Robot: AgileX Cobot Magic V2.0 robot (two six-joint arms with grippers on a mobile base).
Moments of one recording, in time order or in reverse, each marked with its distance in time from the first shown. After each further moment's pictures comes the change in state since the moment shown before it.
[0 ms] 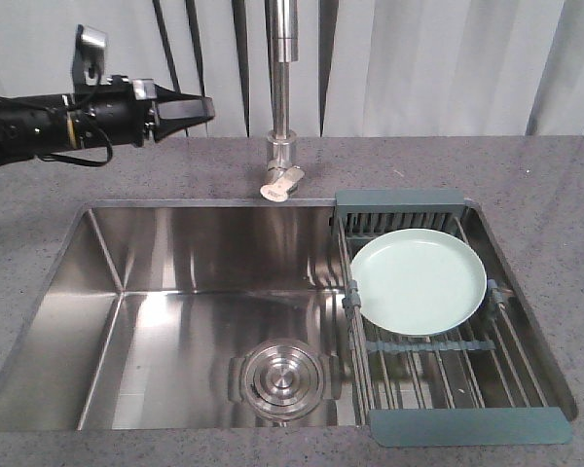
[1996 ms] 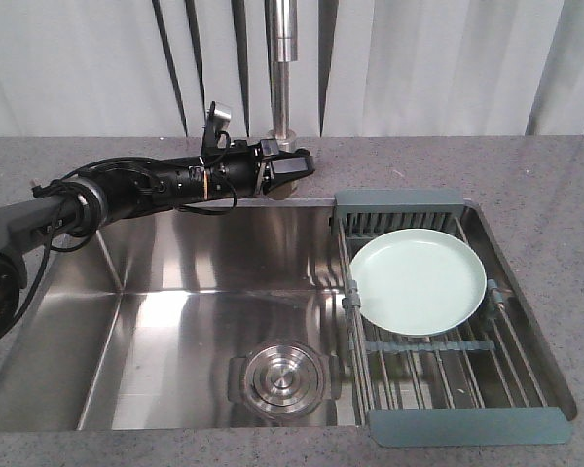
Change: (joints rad) left arm -0.230 0.328 -0.209 -0.172 0.166 0.000; right arm 0.000 0.000 0.000 -0.022 0.004 0.003
